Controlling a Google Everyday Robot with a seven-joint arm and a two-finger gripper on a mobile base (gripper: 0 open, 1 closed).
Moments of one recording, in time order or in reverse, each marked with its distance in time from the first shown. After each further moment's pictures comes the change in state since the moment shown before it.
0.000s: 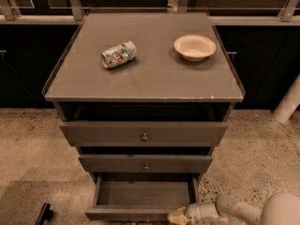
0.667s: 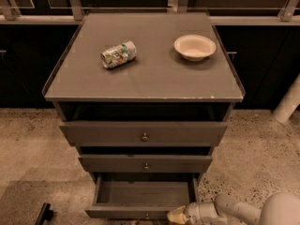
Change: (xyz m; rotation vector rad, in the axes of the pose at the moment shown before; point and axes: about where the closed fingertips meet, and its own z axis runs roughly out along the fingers) arm -0.002 -0.007 0.005 0.023 -0.009 0.002
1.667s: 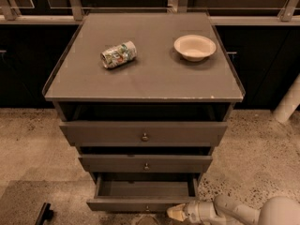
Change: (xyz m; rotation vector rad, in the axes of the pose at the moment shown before) arm -0.007 -0.019 0.007 0.031 -0.053 0.021
